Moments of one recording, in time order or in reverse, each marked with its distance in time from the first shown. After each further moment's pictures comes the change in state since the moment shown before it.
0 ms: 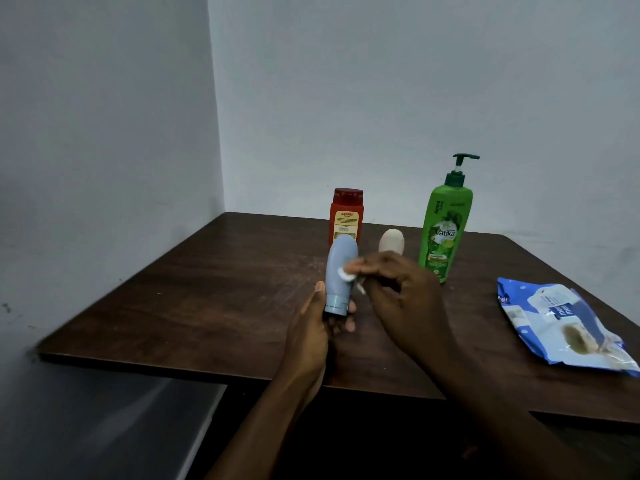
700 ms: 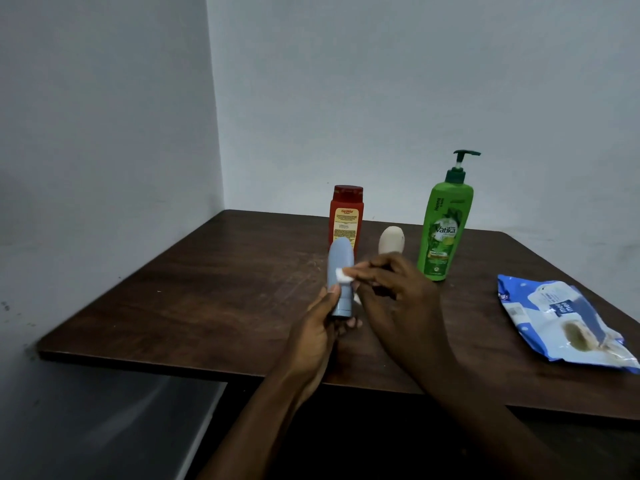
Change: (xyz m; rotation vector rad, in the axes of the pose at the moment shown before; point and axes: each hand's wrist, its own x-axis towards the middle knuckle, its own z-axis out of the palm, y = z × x) left_hand -0.004 0.004 -0.001 -0.193 -0.138 -0.123; right_hand -0.014 -0.008 0.007 -0.141 0.031 -0.054
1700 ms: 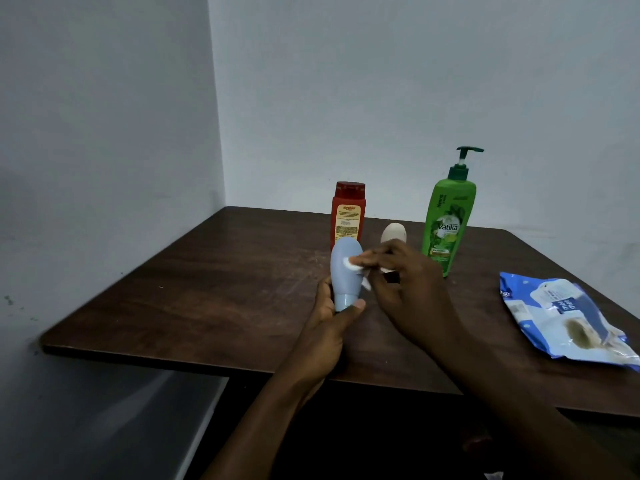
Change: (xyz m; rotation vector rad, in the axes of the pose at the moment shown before) left_hand -0.004 0.000 0.000 0.437 -0.020 0.066; right_hand 0.019 0.020 -0.007 -0.058 -0.107 0.010
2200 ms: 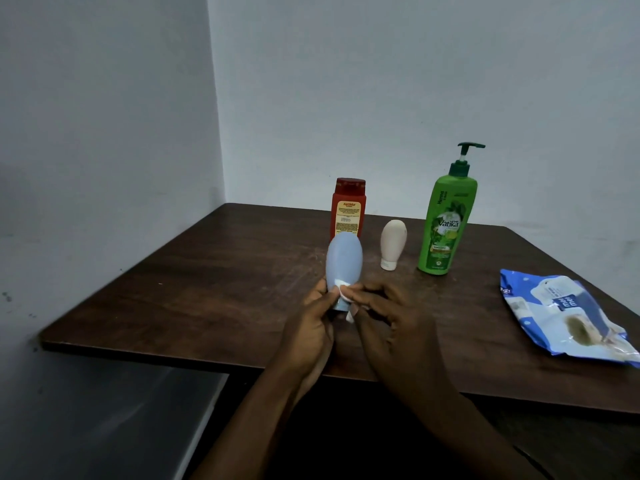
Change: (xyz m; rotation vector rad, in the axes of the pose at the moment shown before) left_hand 0.004 -0.002 -0.004 -0.460 0.019 -0.035; right_hand -0.055 -0.019 0.024 0.082 0.089 0.034
